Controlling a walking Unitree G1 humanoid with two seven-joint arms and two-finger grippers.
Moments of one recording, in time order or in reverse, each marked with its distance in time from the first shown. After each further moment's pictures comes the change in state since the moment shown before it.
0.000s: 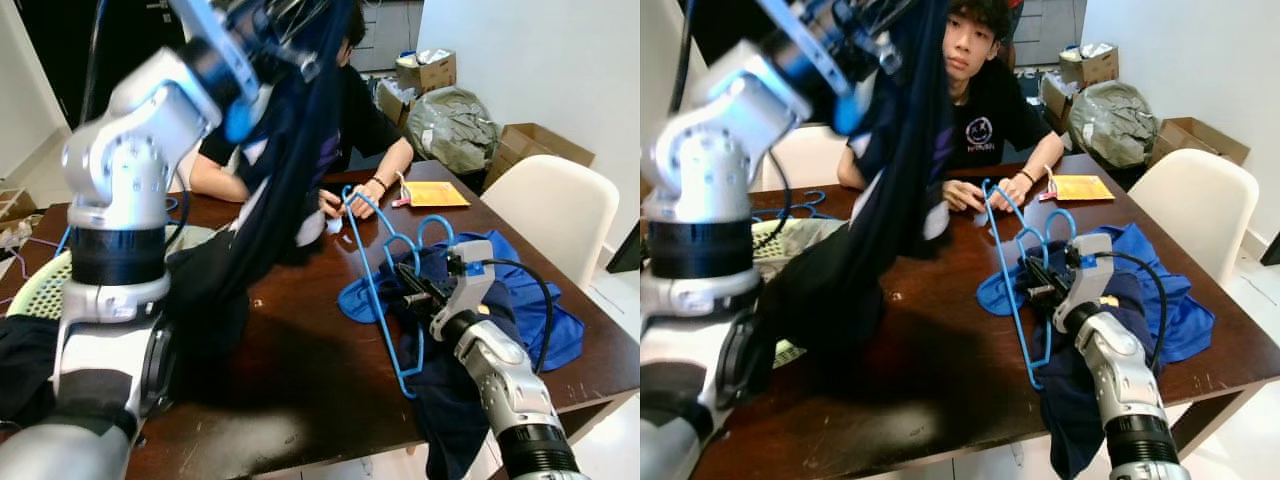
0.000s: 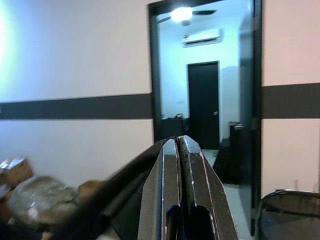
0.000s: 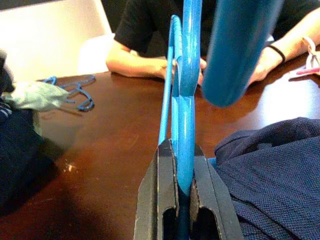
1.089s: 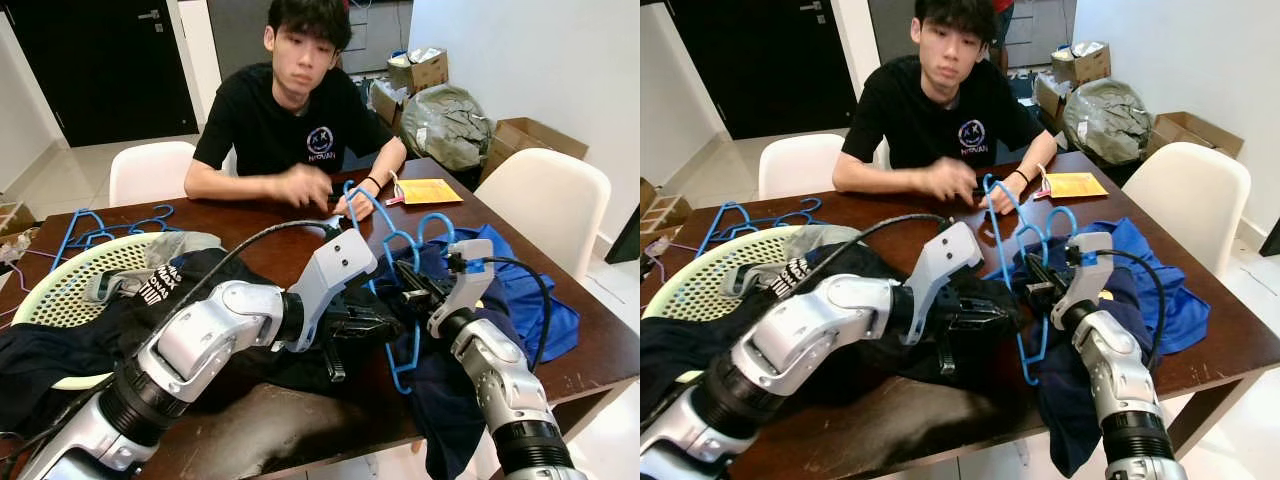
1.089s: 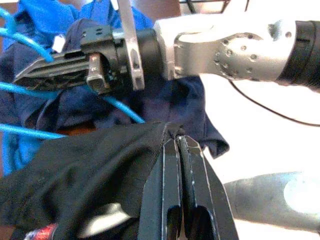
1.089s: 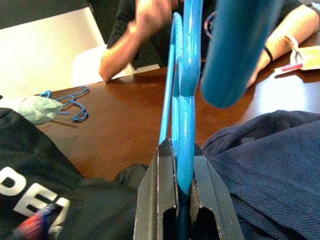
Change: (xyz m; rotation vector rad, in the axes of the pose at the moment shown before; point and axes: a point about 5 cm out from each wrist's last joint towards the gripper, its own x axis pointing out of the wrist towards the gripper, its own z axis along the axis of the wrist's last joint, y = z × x) left arm -0.133 -0.077 -0.183 -0.030 0.950 -0.427; right arm 0.002 -0.001 -0.002 0.040 -0.007 -0.015
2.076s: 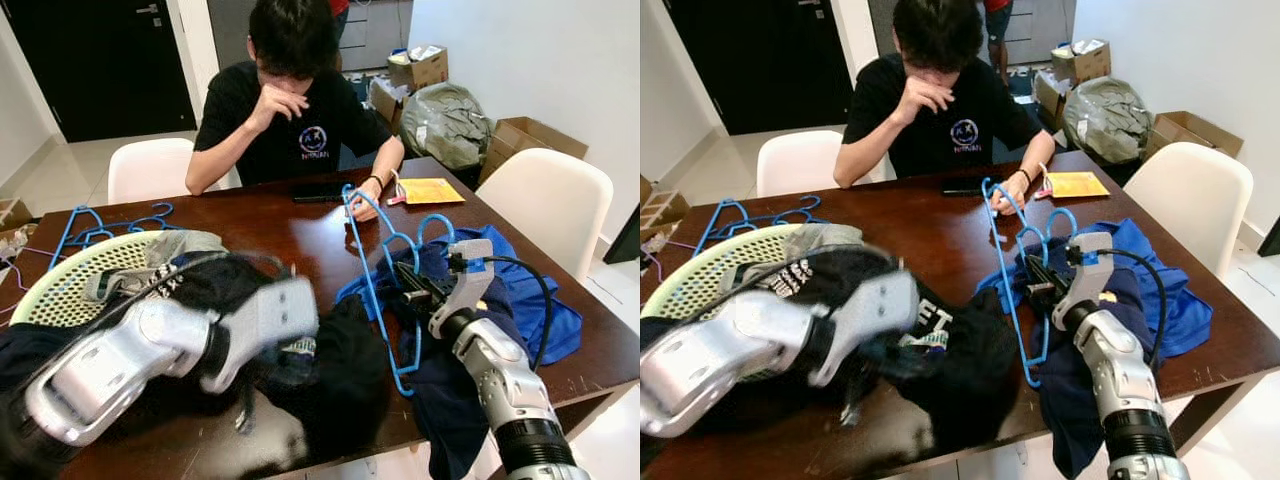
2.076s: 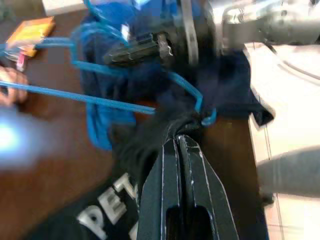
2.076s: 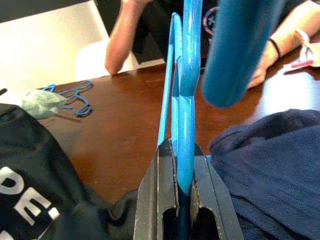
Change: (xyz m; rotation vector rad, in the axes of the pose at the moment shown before) left arm -0.070 0.019 0.014 0.129 0.025 0.219; right arm 0.001 0.000 0.000 -0.002 0.015 0.019
